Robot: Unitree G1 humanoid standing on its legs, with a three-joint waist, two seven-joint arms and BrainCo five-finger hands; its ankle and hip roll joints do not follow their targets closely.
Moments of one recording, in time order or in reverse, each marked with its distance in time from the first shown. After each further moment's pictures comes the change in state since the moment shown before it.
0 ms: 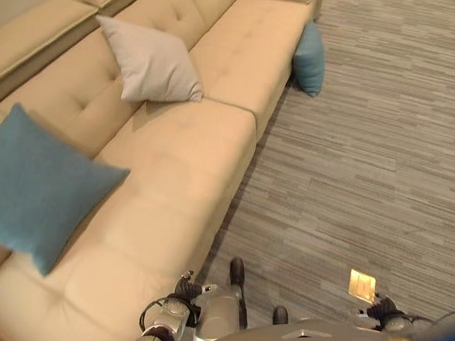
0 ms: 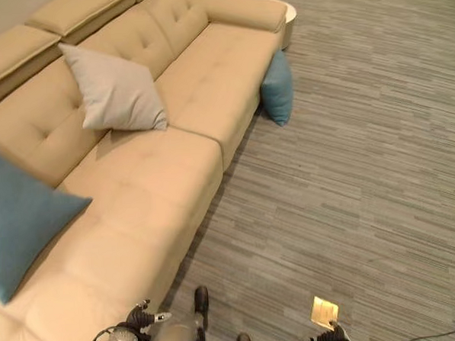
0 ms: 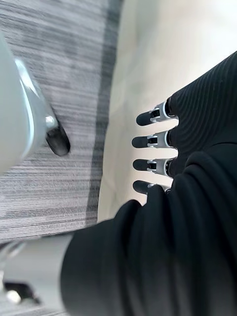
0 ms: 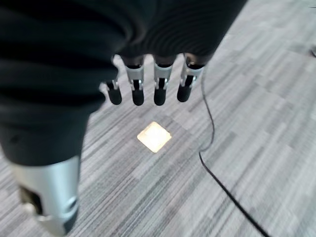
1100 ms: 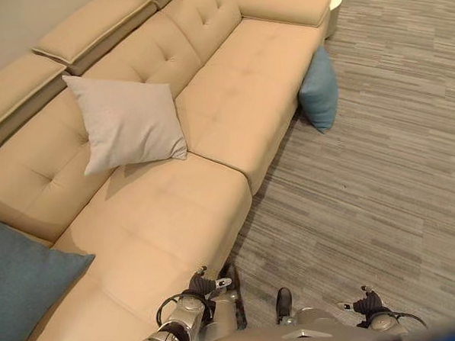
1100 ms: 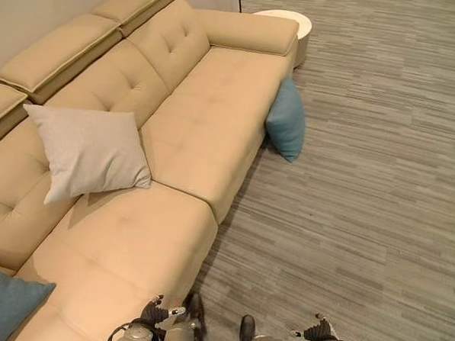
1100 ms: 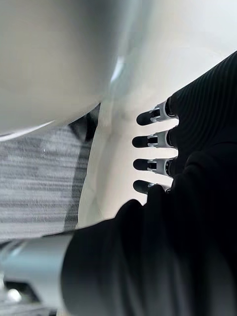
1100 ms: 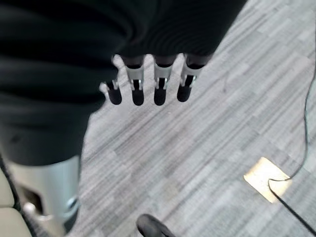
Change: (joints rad) left arm -0.046 -0.087 -0.005 0.024 -0.037 -0.015 0.037; right arm -0.014 0.048 0.037 -0.071 0.002 -0.012 -0.063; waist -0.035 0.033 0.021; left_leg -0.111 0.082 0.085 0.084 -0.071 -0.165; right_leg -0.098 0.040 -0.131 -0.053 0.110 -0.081
